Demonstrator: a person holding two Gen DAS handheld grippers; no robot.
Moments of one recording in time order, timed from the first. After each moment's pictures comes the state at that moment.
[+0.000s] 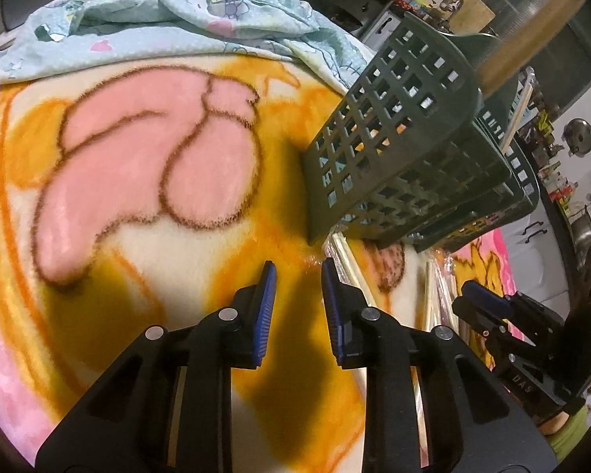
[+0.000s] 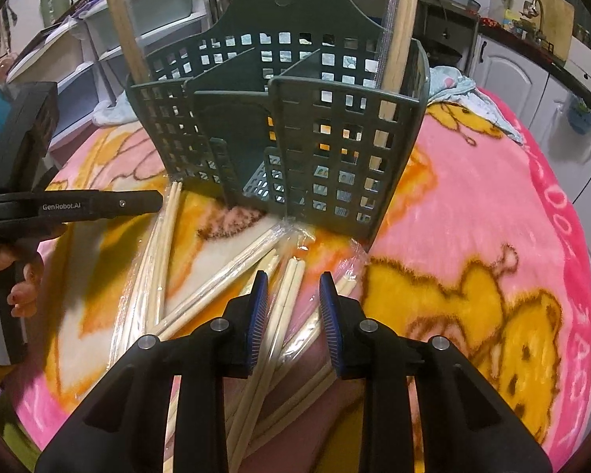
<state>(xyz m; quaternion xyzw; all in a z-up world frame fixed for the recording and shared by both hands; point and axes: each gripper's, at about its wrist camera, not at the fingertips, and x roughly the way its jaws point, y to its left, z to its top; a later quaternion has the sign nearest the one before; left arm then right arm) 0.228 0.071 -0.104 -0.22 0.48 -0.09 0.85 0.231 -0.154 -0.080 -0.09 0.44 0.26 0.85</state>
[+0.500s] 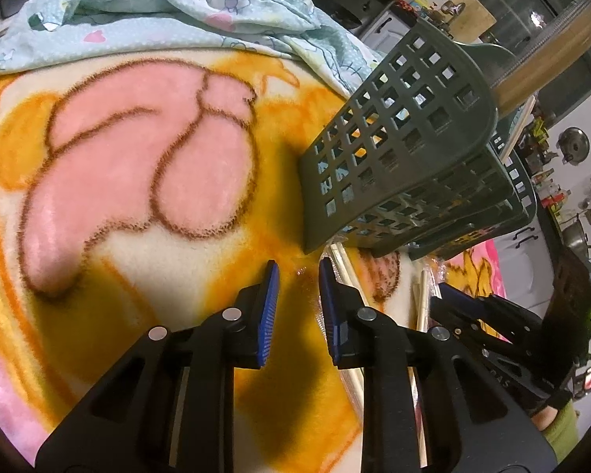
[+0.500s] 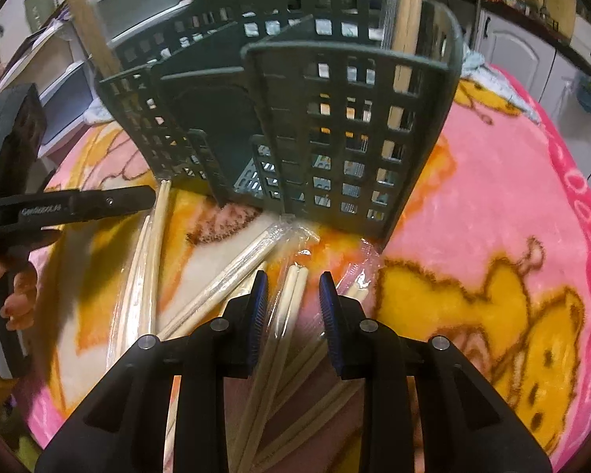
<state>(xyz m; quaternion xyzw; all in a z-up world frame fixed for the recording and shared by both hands) 0.233 0.076 -0.106 -0.24 0.48 -0.10 0.84 0.253 -0.145 -0.097 -0.07 0.48 0.26 0.83</state>
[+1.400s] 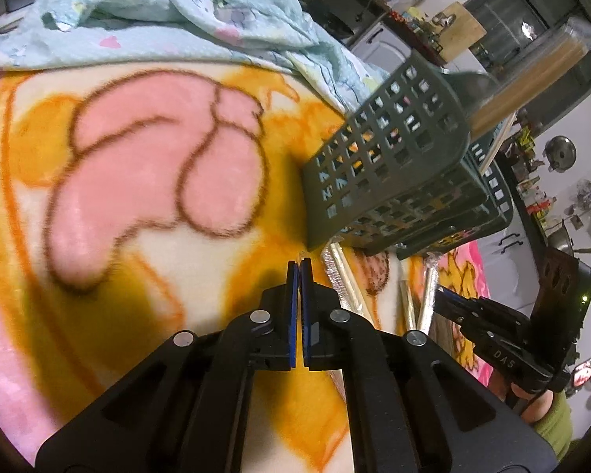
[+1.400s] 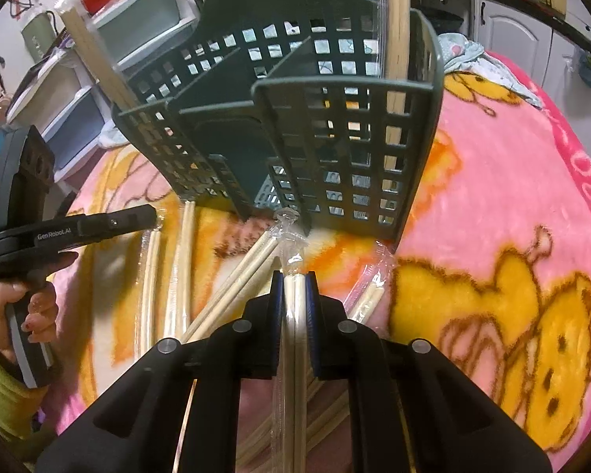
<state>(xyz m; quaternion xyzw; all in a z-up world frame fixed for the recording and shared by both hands) 0.220 0.095 -0.095 -0.26 0.46 -0.12 0.84 0.252 -0.161 -0.075 -0.02 0.48 0.27 0.83</state>
